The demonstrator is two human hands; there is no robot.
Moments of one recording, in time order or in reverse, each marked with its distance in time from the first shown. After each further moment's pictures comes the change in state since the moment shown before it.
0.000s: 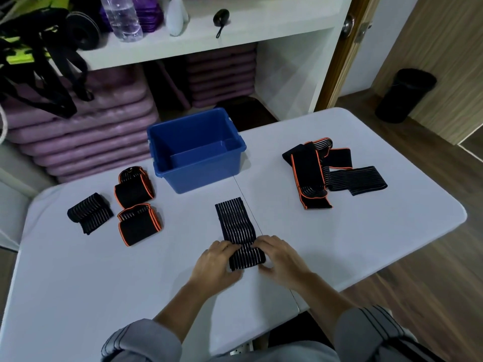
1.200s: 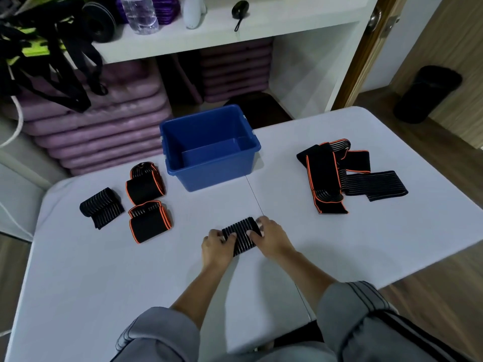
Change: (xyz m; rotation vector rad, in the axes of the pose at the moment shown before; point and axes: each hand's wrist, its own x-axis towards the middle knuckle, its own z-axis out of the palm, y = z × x) left_hand 0.037 0.000 -0.014 -0.600 0.216 -0.757; right_hand 0.076 -0.026 0.002 0.289 -0.033 0.488
